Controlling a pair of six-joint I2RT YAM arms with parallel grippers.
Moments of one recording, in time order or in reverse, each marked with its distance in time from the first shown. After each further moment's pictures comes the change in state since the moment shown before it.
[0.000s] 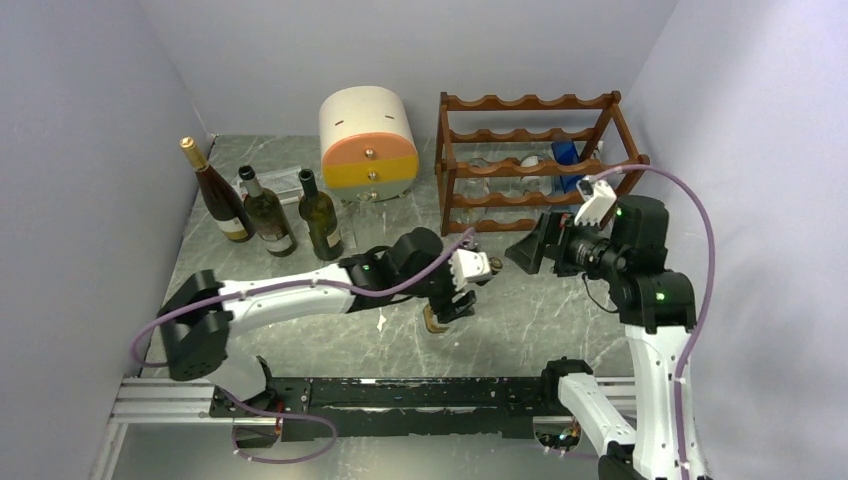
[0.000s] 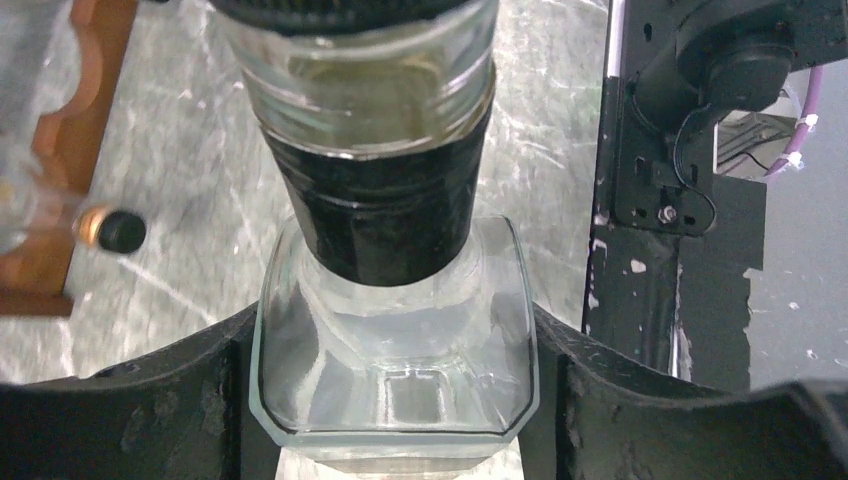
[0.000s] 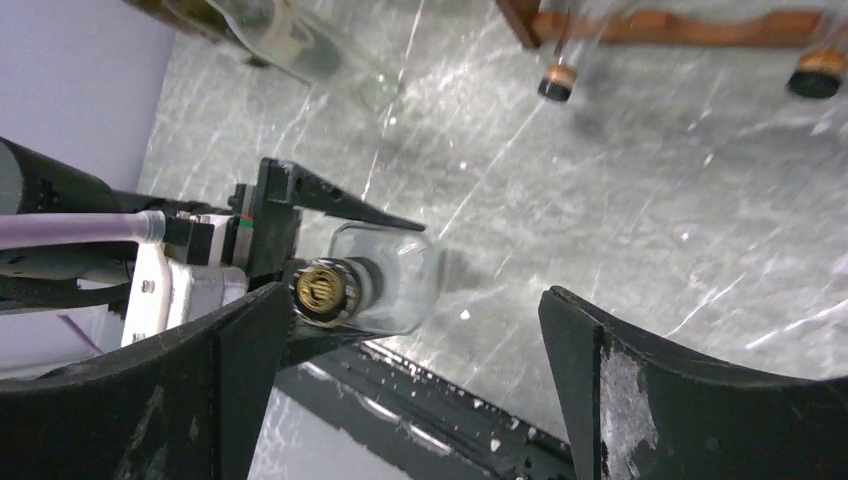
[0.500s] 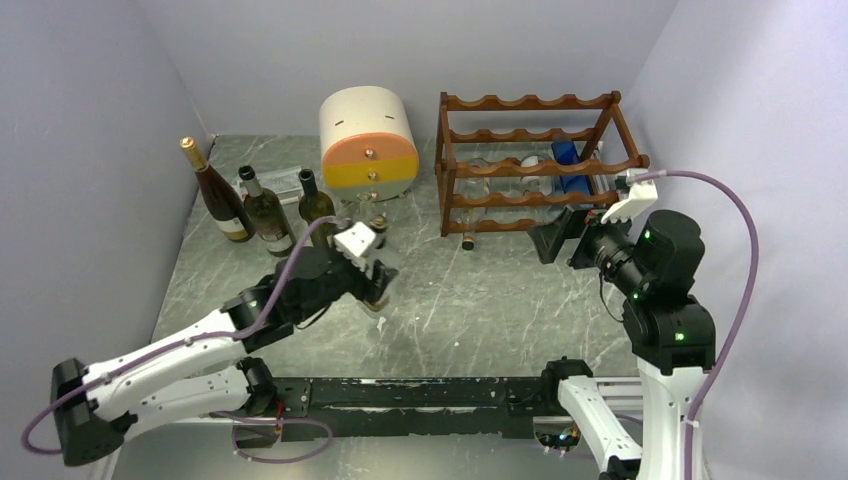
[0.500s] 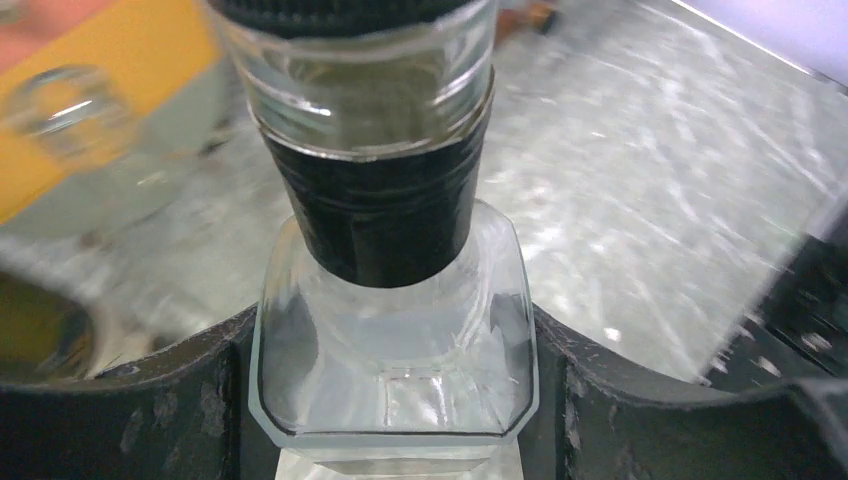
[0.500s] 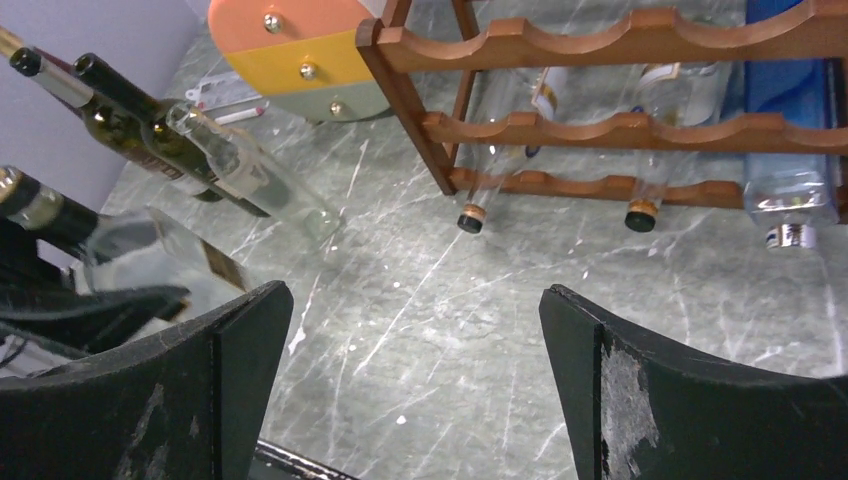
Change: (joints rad) left arm 0.113 -0.681 -0.406 -0.016 -0.431 -0.216; right arm 0.008 -0.102 0.089 0.151 0.209 0.001
